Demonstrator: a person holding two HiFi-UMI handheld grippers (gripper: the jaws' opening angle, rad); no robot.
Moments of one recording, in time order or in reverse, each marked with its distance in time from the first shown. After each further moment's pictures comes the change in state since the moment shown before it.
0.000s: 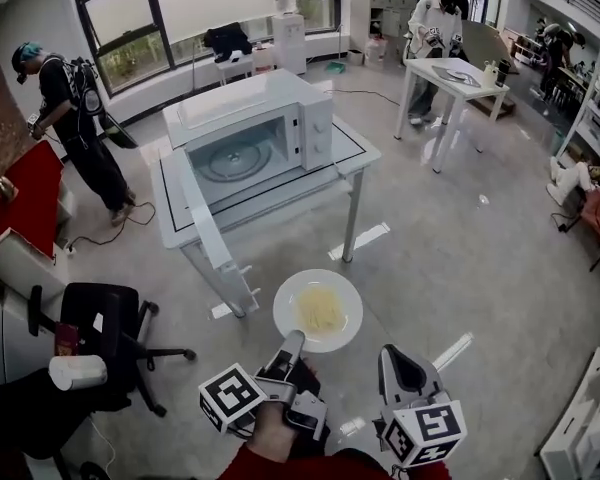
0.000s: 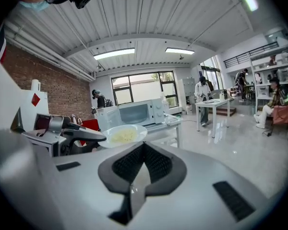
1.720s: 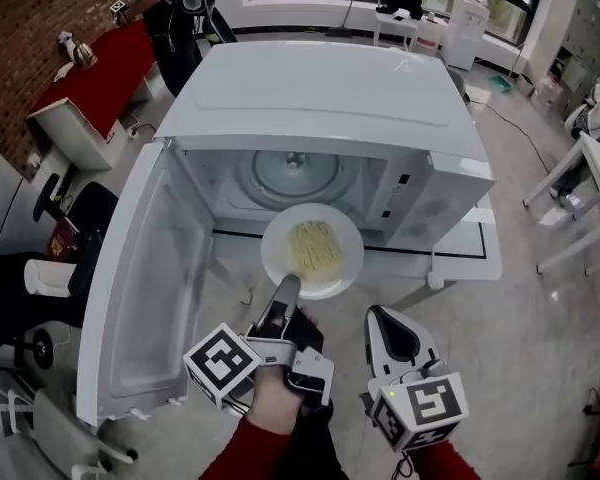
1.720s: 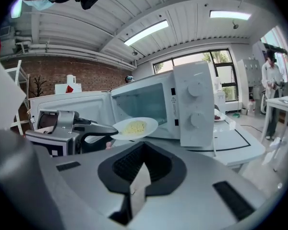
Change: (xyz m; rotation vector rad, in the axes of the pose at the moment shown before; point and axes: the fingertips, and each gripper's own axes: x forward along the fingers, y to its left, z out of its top) left arm 0.232 -0.014 0.197 -0.189 -0.722 -0.062; right arm 0.351 -0.038 0.100 -0.271 0.189 0.620
